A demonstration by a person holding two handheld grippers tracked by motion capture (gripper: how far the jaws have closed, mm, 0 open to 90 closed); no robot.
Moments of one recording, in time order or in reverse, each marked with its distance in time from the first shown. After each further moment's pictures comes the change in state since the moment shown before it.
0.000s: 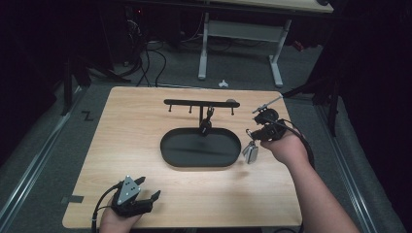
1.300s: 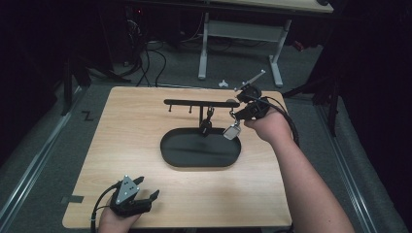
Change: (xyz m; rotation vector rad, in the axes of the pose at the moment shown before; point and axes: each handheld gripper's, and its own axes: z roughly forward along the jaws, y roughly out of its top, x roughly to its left) left arm 0.003 -0.001 -0.002 0.000 0.006 -0.007; right arm 0.022 0.069 -0.017 -0.054 0.019 -0.057
